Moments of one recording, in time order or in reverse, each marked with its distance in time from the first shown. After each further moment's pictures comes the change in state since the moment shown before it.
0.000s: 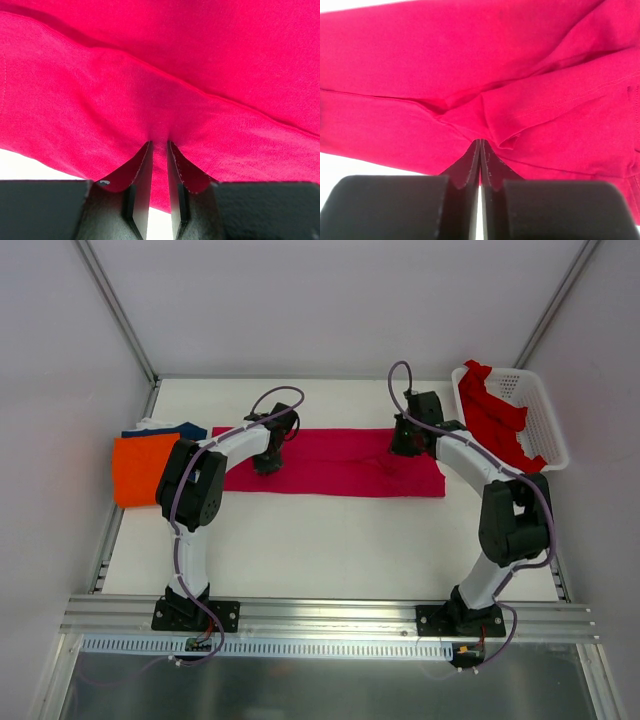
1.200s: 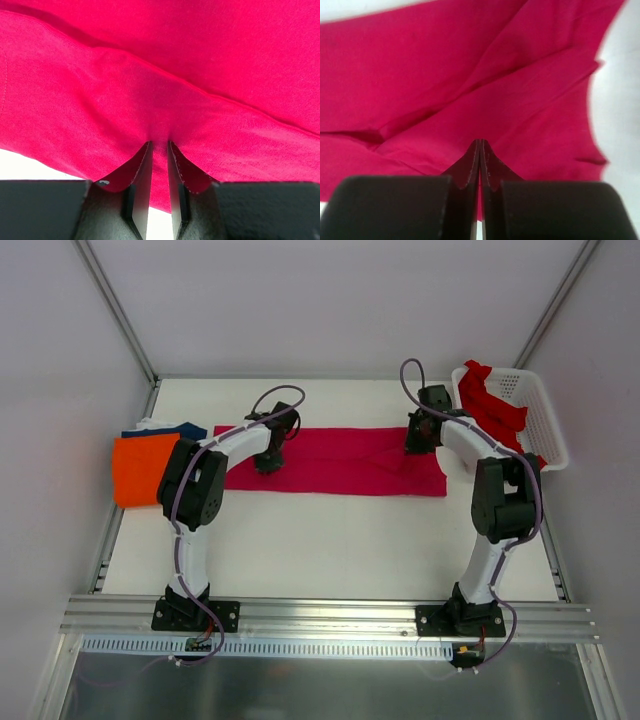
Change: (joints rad) left arm -0.004 0.015 0.024 -0.006 -0.002 0.000; right arm -0.111 0.177 0.166 -0.136 0.090 -0.068
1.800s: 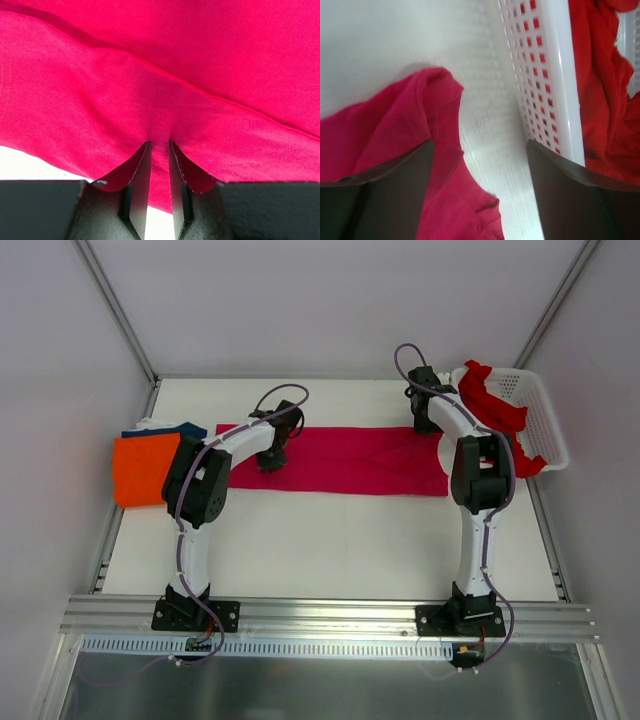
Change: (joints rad) left arm -0.009 0.032 0.048 -0.028 -0.022 0.001; right arm -0.005 0.346 0.438 -0.203 0.616 -0.119
